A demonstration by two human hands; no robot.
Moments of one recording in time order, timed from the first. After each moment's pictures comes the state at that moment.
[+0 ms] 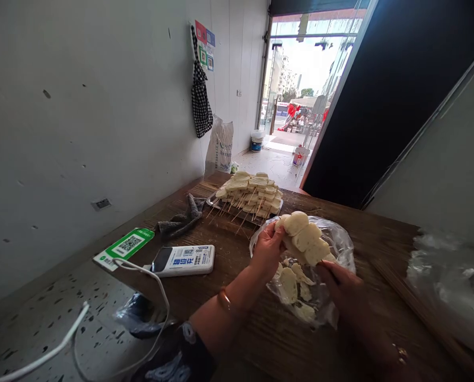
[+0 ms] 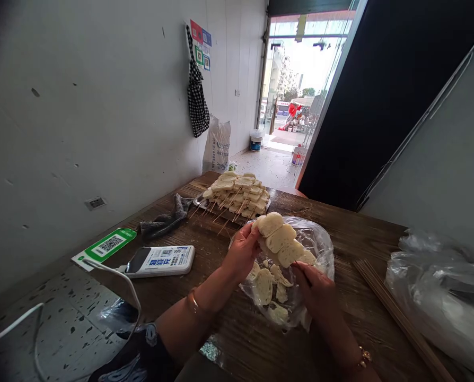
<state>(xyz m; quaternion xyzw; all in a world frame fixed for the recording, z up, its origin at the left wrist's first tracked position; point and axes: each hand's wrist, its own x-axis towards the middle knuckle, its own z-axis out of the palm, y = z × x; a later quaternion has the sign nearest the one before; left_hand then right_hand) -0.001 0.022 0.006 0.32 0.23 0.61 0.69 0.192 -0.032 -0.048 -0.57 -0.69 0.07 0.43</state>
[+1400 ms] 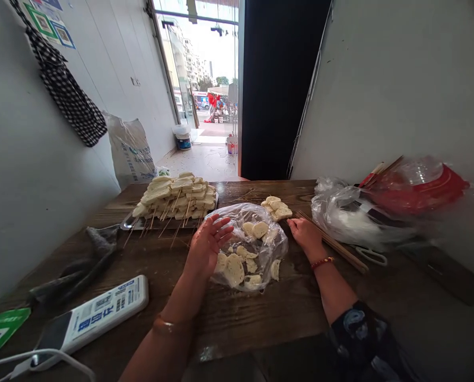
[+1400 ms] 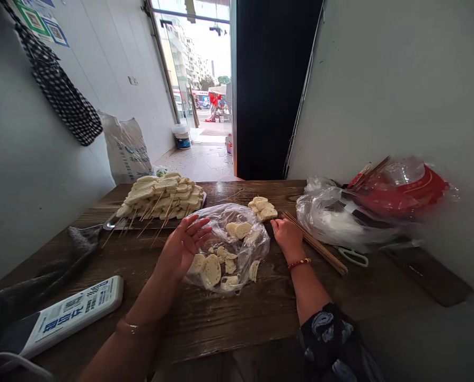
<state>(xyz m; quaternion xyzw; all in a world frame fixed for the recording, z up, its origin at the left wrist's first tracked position) -0.011 0.037 0.020 0.34 0.28 0.52 0.73 0.284 -0.012 -0.045 -0.81 -0.55 -0.07 0.22</state>
